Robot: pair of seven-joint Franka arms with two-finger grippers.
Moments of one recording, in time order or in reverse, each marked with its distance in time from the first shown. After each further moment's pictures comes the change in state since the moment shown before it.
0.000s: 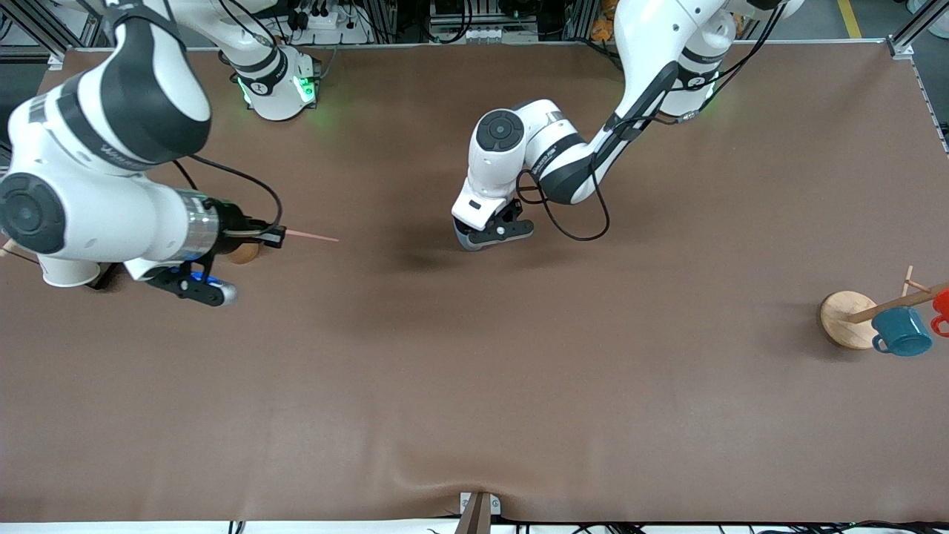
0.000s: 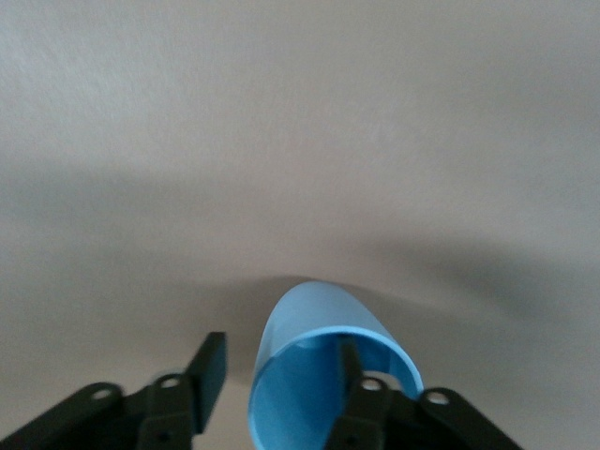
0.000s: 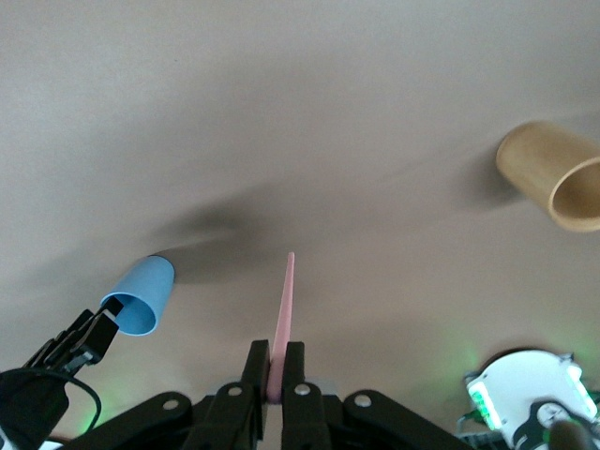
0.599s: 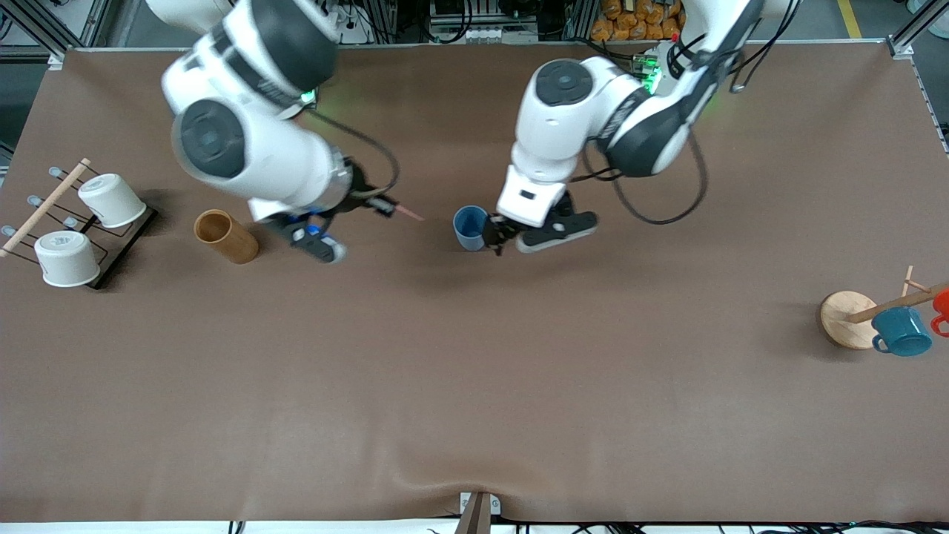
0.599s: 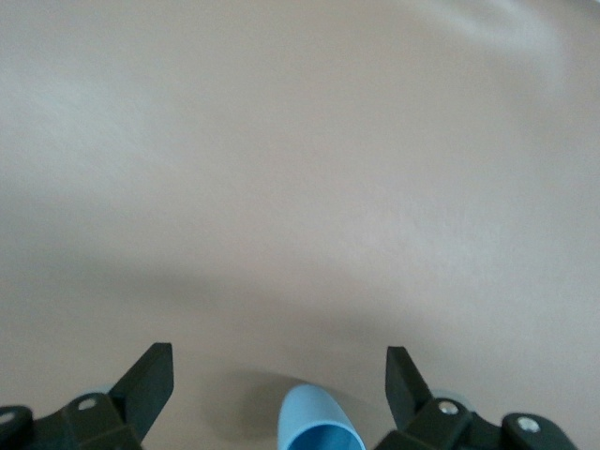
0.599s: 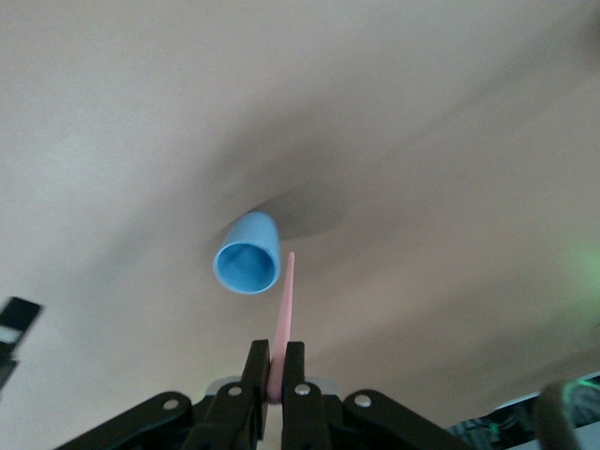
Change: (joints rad) left arm 0.170 -0.221 0.003 0.083 -0.025 -0.162 0.057; right arm 0.135 -0.001 0.198 -0.017 0.007 0.193 0.519
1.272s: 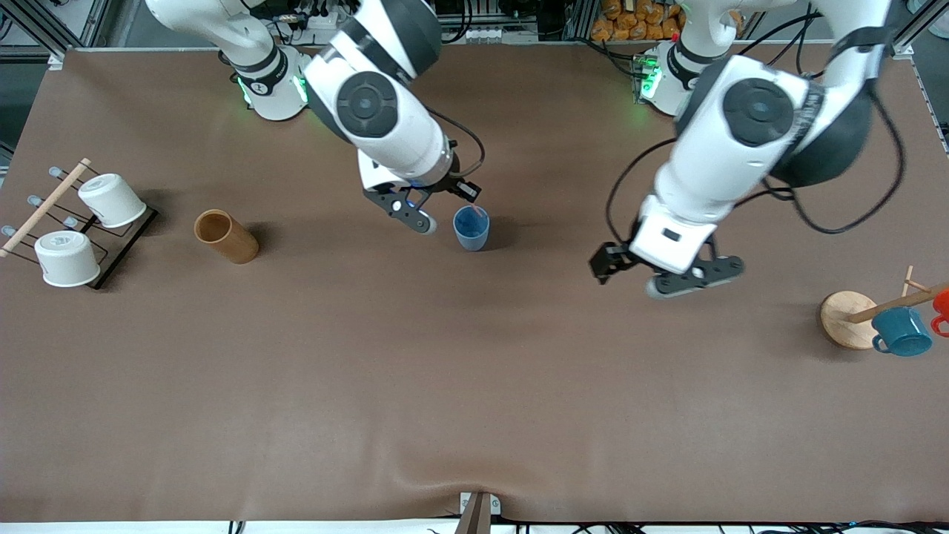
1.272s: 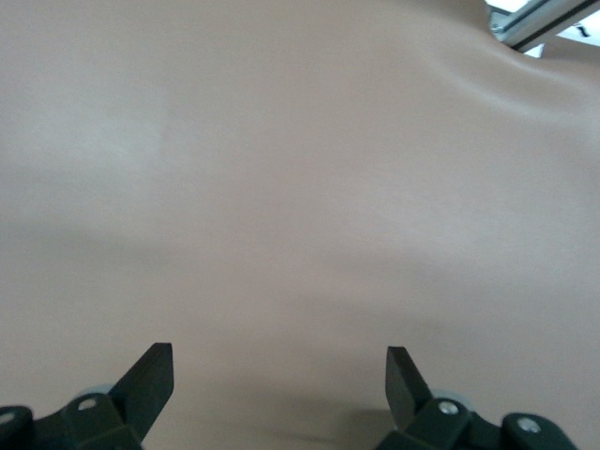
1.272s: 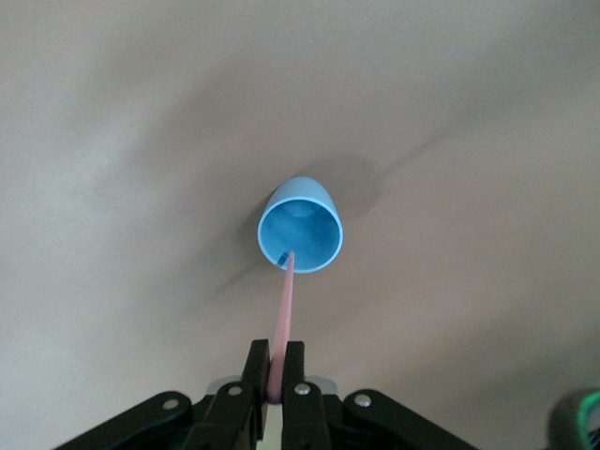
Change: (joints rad) left arm 0.265 -0.044 0.002 0.126 -0.127 -0.229 0.473; right arm 0.170 0.026 0.003 -0.157 -0.065 0.268 0.179
